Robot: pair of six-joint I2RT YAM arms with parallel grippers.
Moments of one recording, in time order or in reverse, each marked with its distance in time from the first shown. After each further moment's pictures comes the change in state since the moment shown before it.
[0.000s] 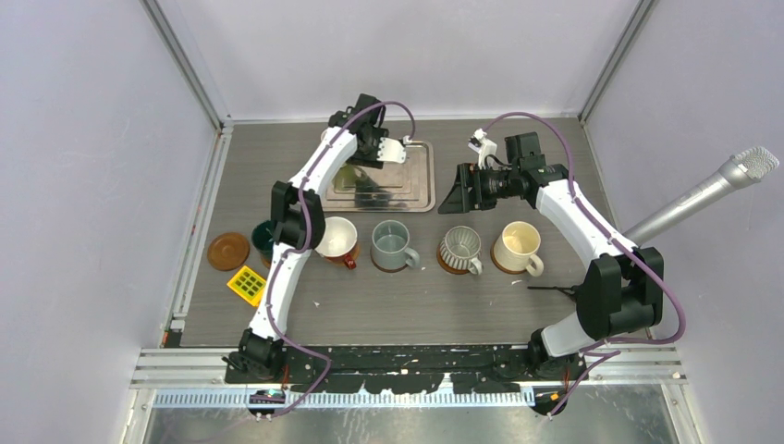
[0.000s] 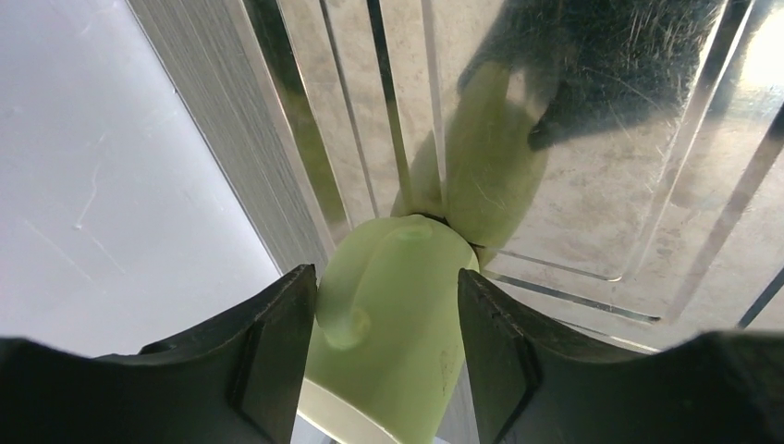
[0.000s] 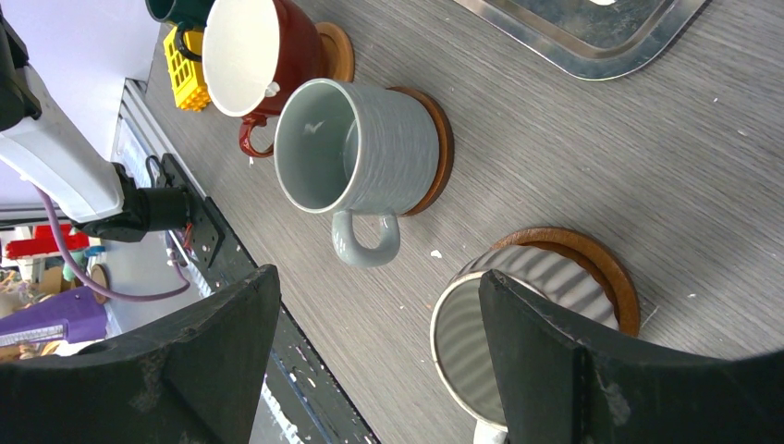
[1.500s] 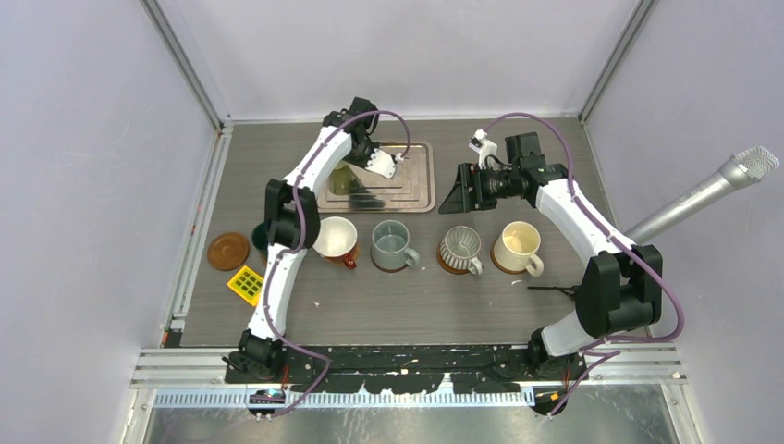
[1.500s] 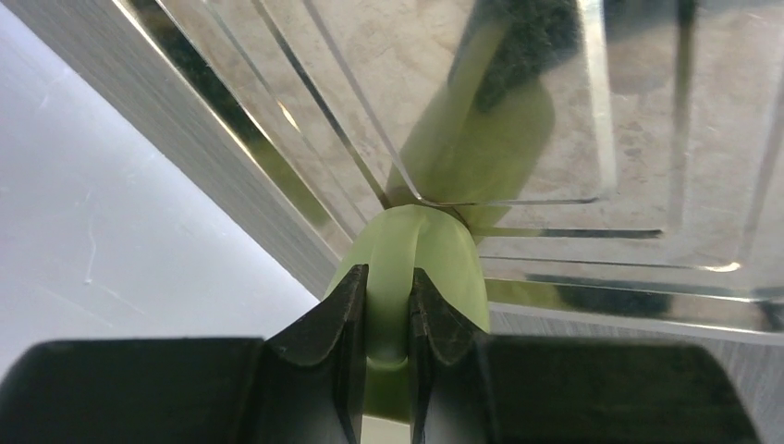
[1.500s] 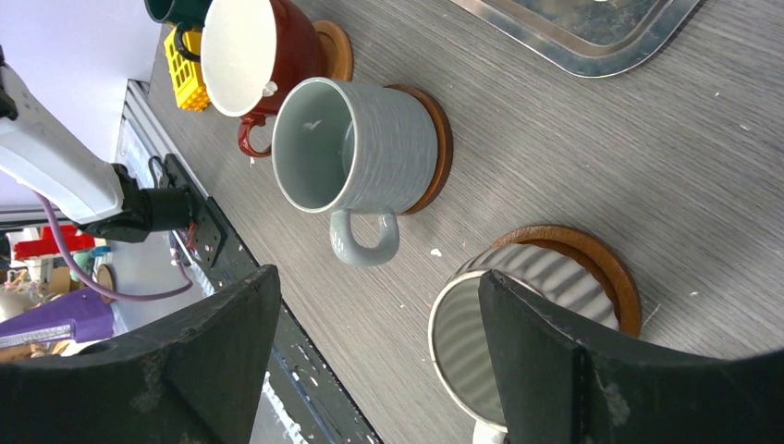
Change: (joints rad) left arm 0.019 -0.042 -0.076 -0.065 -0.007 0.267; right arm -0.007 0.011 0.000 -0.001 -0.007 0.003
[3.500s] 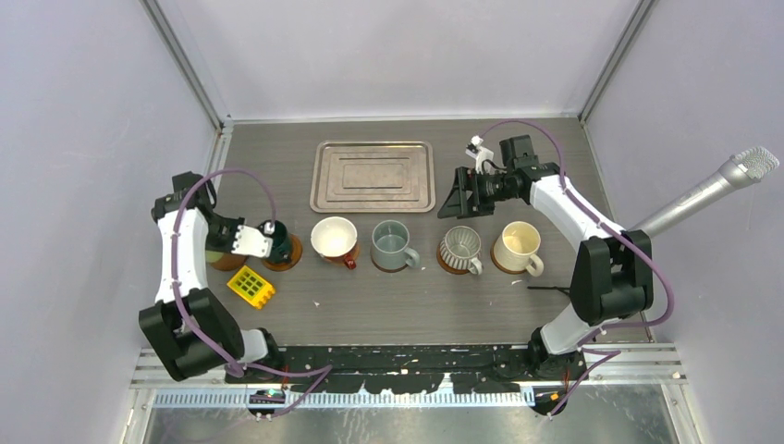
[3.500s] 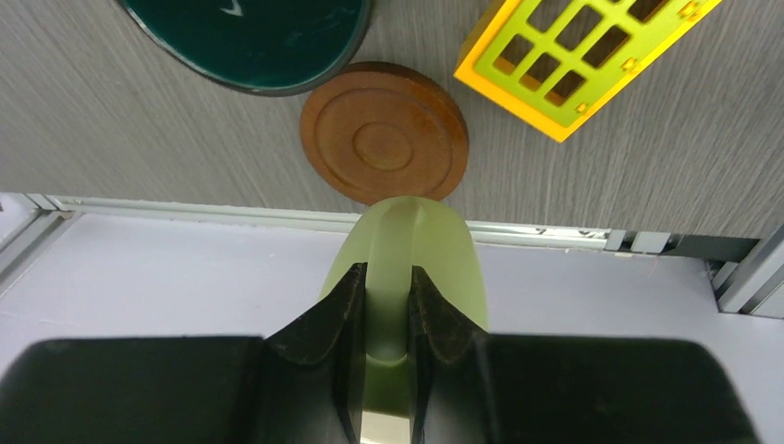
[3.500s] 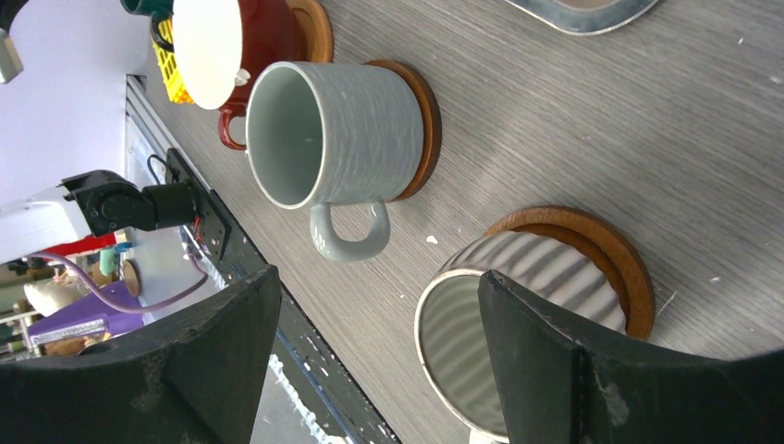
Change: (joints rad) left arm 0.750 -1.192 -1.290 -0.096 0.185 0.436; right arm -0.004 0.070 0.000 -0.013 -0.008 0.020
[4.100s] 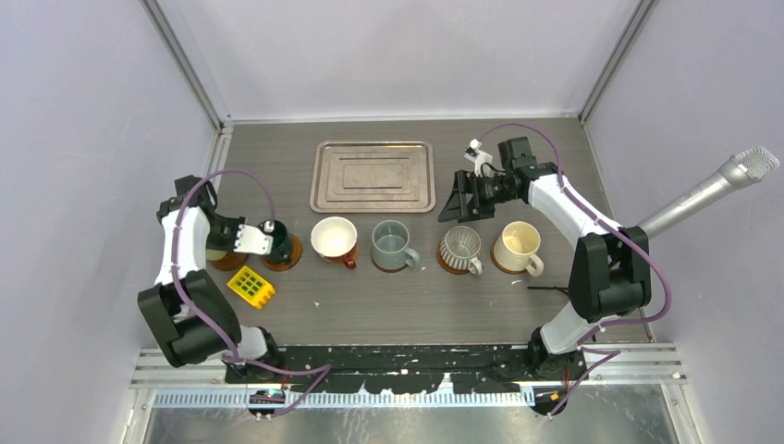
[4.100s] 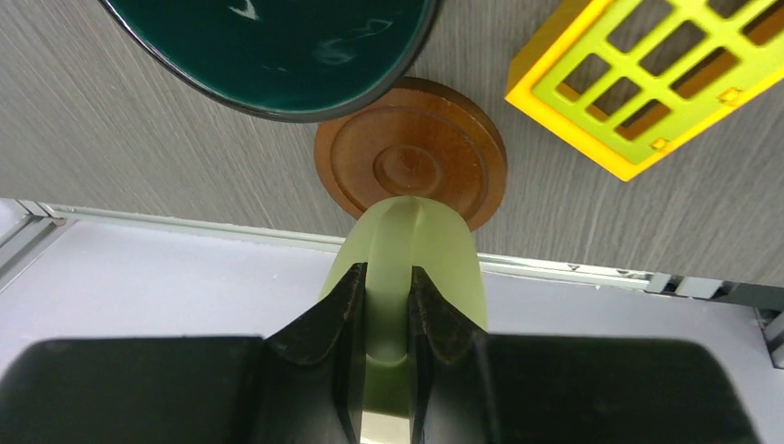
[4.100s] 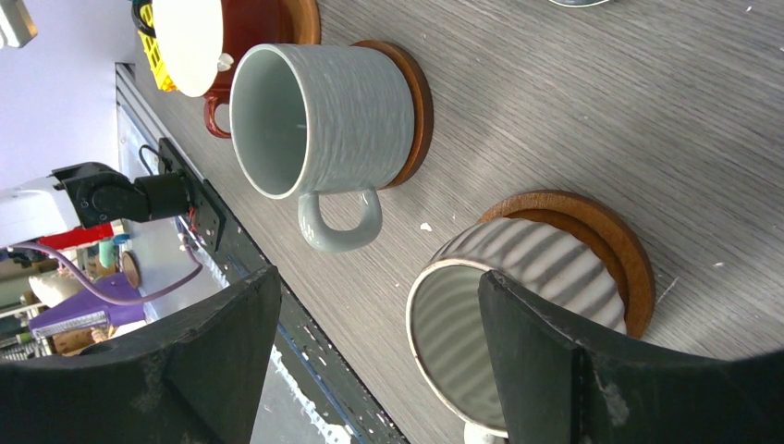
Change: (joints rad) left arm 0.033 0.050 -0.082 0.149 0.040 0.000; right arm 0.000 0.031 0.004 -0.049 0.009 -0.025
